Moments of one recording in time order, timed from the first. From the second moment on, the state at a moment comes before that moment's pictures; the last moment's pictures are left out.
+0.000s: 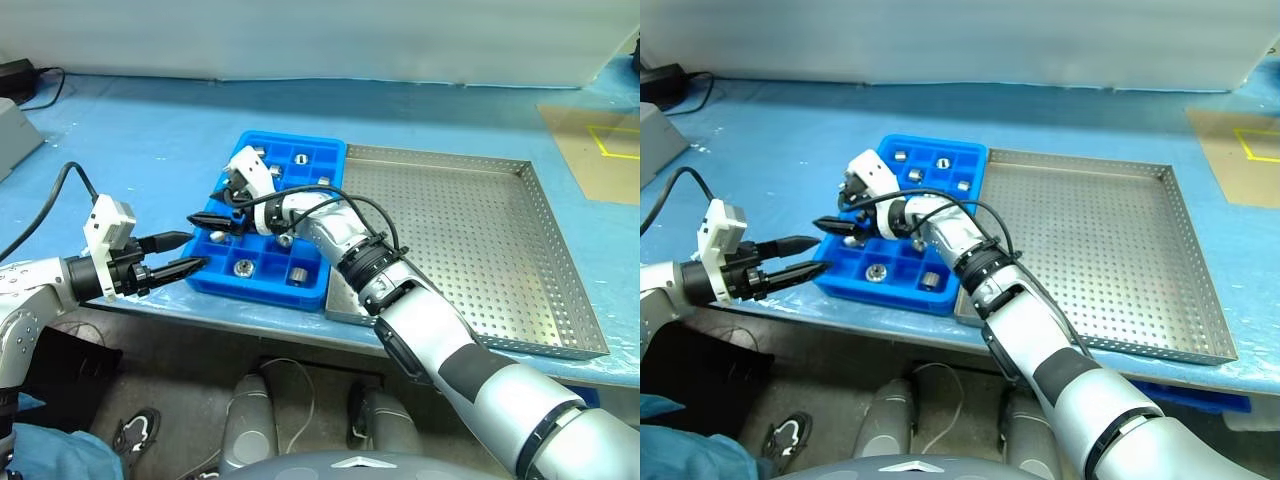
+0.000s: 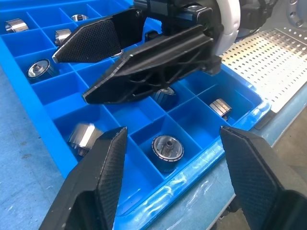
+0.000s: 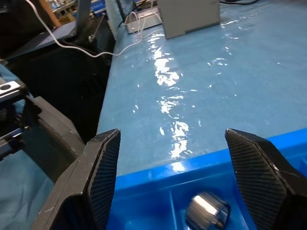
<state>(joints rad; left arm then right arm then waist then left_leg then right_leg) -0.07 0.87 0.35 -0.24 -0.68 0.64 -1.03 -1.13 0.16 0.30 0.88 0.34 0.29 0.70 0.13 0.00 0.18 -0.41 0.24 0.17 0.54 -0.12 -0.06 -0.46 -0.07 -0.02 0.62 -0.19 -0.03</state>
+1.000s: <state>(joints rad) -0.58 0.54 0.03 0.19 -0.50 0.46 -1.06 -0.40 -0.57 -0.24 -0.40 0.59 0.95 0.56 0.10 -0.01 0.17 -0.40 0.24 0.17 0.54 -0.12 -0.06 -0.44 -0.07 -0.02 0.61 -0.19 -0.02</state>
